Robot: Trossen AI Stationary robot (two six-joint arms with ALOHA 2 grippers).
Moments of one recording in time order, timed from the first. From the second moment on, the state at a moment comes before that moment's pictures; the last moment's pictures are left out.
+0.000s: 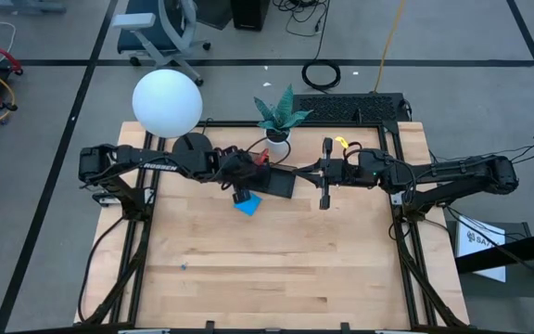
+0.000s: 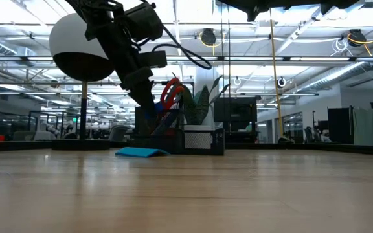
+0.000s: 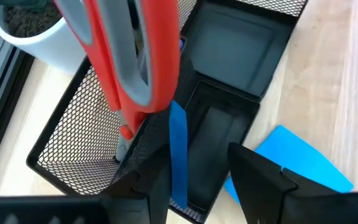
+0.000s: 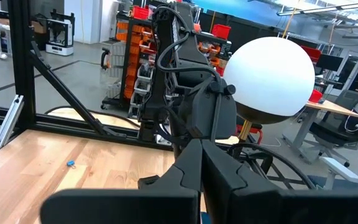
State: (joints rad) left arm 0.20 1.59 1.01 -0.39 -0.18 0.05; right arm -0.04 1.11 0.73 0.39 0.03 -0.20
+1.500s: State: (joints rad) left arm 0.13 1.55 1.01 -0.50 -0.18 0.02; right arm -0.04 1.11 0.73 0.38 0.03 -0.22
